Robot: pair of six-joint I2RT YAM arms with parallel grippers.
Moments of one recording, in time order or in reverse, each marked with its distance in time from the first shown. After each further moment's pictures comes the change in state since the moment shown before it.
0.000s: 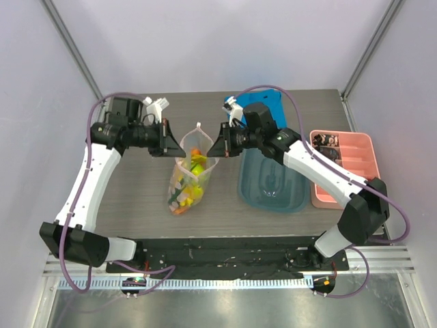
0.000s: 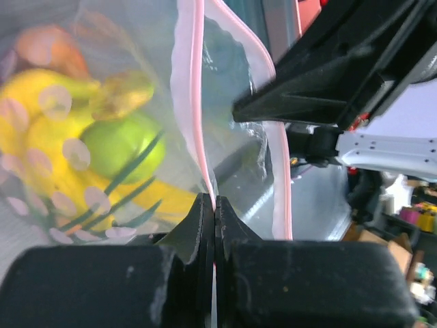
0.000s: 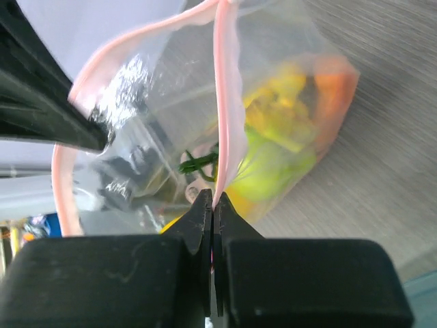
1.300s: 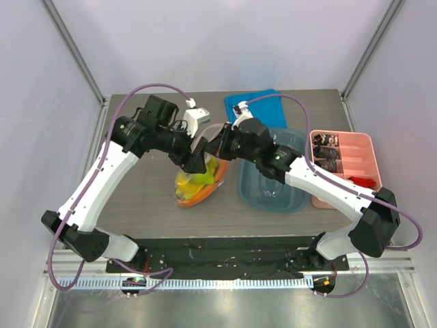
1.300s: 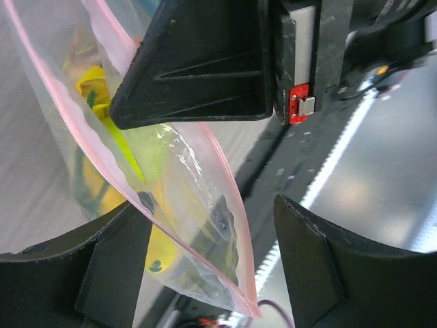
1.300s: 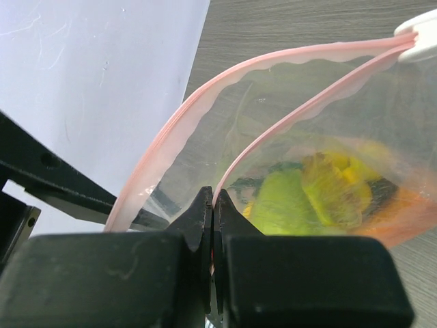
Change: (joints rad) left arm -0.326 0.082 0.233 -0.181 -0.217 0.381; right arm 0.153 -0.127 -0.156 0.225 0.475 0.364
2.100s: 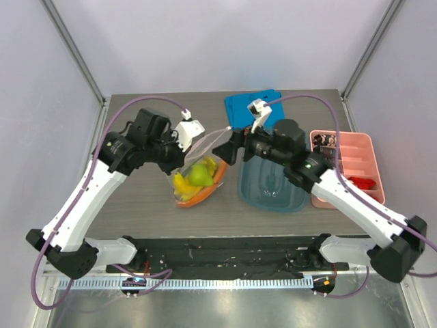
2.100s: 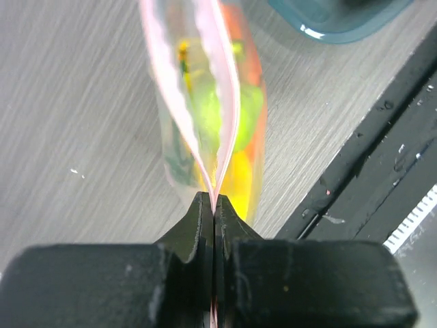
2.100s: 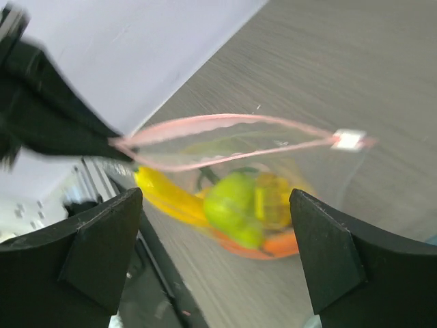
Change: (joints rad) left arm -0.095 -0.134 -0.093 0.011 -0.380 0.212; right arm -0.091 -0.197 -0.097 0.051 -0.166 -0.408
